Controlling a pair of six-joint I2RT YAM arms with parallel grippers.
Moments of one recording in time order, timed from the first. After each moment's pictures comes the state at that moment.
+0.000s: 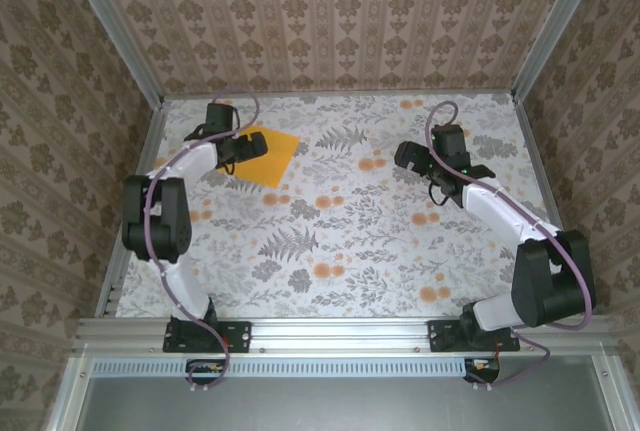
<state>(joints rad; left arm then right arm) -0.17 1.88 1.34 -0.41 0.08 -0.36 0.20 1.43 0.95 -0.25 0.04 0.55</state>
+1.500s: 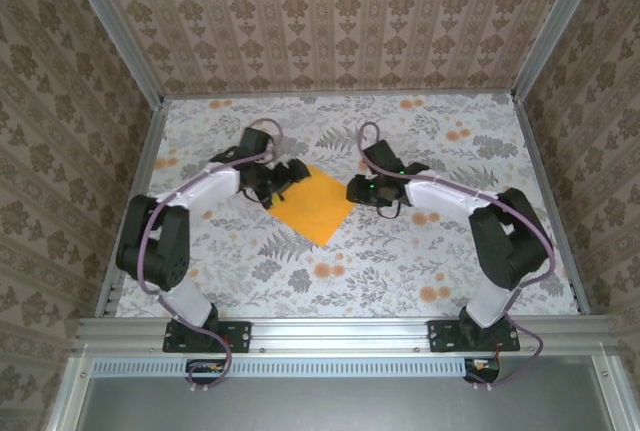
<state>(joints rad) -0.36 1.65 1.10 -0.48 0.43 -0.85 0.55 1.74 1.13 -0.39 -0.13 0.65</state>
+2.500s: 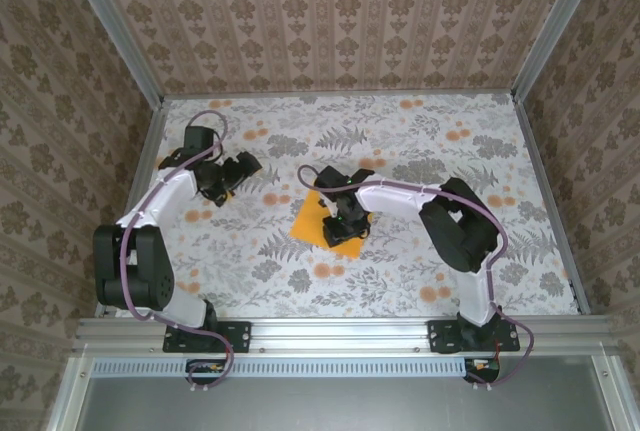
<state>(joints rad) -0.11 1.50 1.05 -0.61 0.35 -0.70 0.74 1.97 1.34 -0.85 -0.12 0.32</state>
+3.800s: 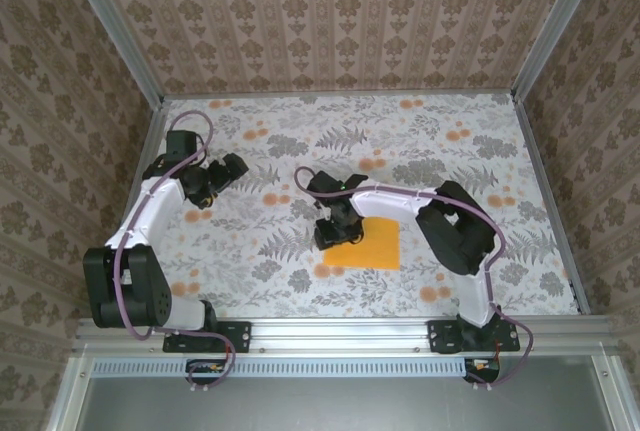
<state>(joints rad) -0.03 1.39 1.01 -0.64 0.31 -0.58 0.80 1.97 1.34 -0.80 -0.16 0.48</state>
